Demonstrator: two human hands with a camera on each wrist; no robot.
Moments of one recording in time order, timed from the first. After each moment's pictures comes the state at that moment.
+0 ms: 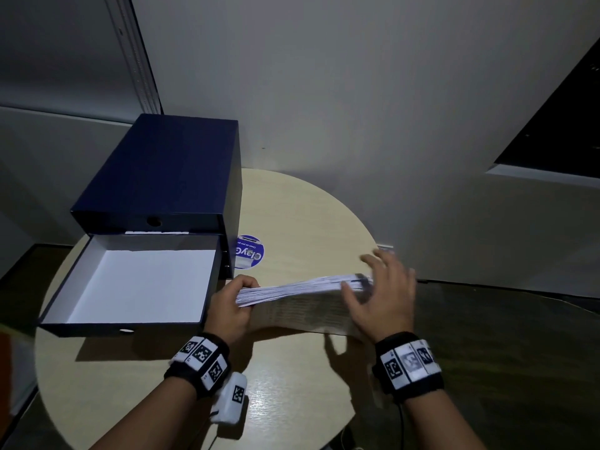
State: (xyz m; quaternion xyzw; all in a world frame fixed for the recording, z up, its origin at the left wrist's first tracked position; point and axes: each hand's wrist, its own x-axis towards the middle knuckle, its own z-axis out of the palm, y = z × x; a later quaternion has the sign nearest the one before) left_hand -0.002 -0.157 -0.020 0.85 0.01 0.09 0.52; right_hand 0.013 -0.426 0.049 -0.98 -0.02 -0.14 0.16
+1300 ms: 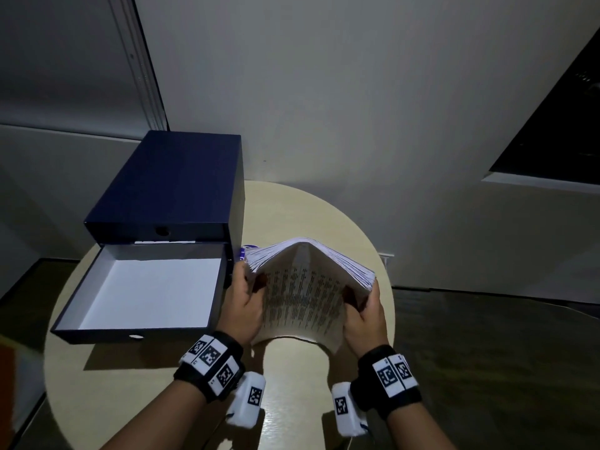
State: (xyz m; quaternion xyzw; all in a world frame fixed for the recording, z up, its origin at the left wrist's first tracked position) left_hand -0.014 -0.180 0.043 0.74 0.04 0.08 0.67; right_hand -0.015 -0.392 0.045 -0.80 0.04 -0.06 0.60
